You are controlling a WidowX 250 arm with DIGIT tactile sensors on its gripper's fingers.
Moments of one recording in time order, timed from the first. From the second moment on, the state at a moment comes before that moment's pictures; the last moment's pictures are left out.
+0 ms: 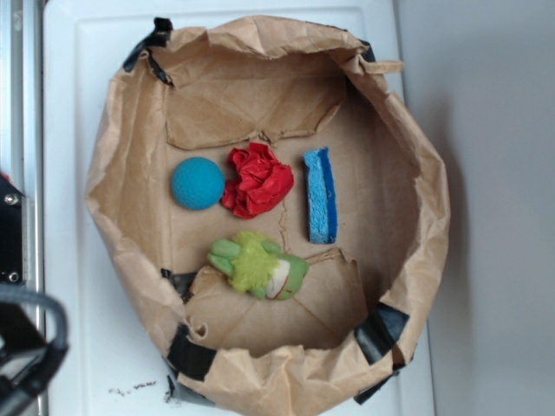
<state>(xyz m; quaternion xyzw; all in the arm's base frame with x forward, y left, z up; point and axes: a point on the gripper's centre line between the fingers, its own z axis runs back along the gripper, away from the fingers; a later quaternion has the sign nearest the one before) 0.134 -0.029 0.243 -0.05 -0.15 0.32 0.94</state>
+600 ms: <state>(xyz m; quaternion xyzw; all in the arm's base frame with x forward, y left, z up) 0.175 -0.025 0.205 -0.01 -0.16 0.39 0.91</state>
